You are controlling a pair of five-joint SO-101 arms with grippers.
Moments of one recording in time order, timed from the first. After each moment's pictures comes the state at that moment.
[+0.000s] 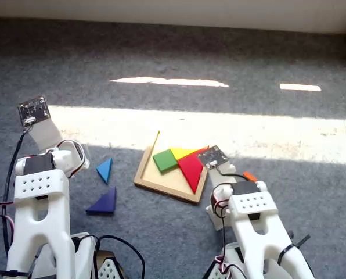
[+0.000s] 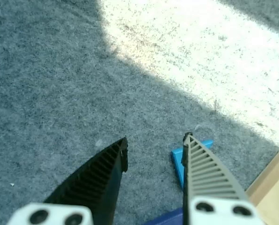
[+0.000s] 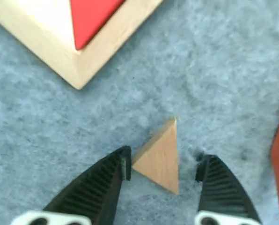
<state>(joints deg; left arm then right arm) -19.4 -38.1 56.0 54.5 17.9 -16.2 -37.5 72.7 59.2 21.4</state>
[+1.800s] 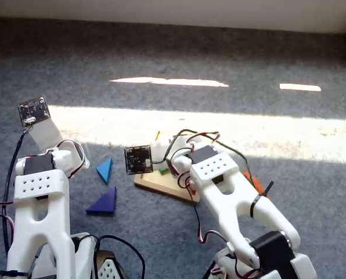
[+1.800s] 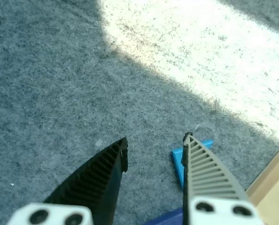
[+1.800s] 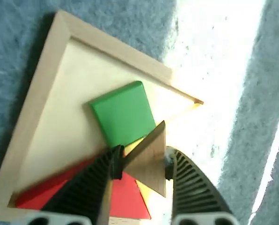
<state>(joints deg) -19.4 -38.1 56.0 54.5 17.9 -34.5 -13.5 44.5 34.3 76.0</state>
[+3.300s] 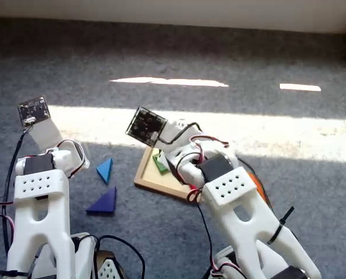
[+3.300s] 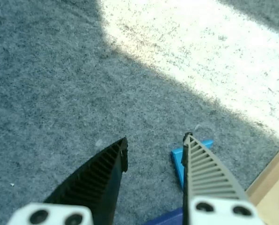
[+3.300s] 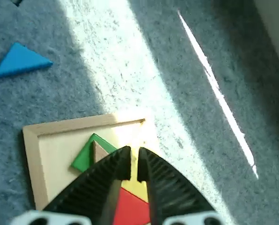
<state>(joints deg) -19.4 -38.1 56.0 54.5 17.9 -35.9 -32.8 44.5 40.0 37.7</state>
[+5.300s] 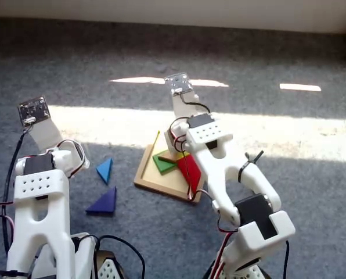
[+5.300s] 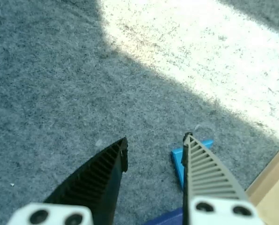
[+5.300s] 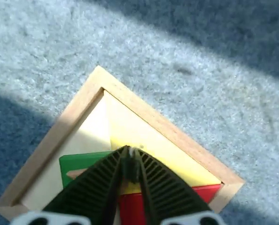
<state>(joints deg) -19.4 -38.1 56.0 54.5 17.9 -29.1 6.2 20.3 47.3 1.7</state>
